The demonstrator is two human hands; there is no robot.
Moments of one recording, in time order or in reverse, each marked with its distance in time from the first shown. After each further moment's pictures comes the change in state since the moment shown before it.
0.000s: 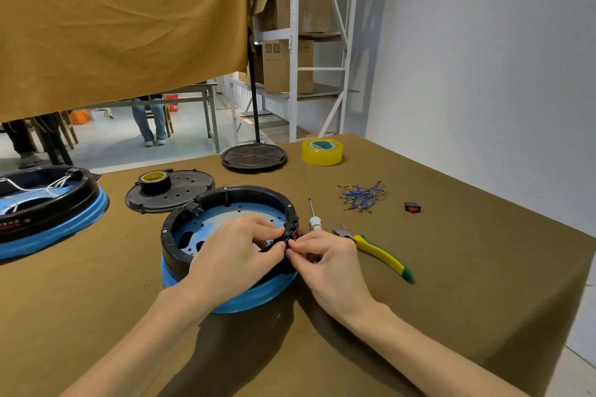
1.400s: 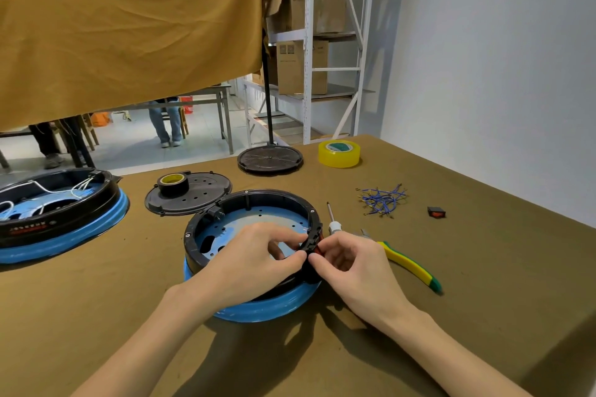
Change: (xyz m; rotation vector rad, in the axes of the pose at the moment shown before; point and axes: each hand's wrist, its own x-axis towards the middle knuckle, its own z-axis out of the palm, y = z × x) left_hand 0.003 -0.009 -0.014 -0.139 -0.168 0.045; right_hand 0.005 0.003 -0.009 0.013 -0.097 0.097
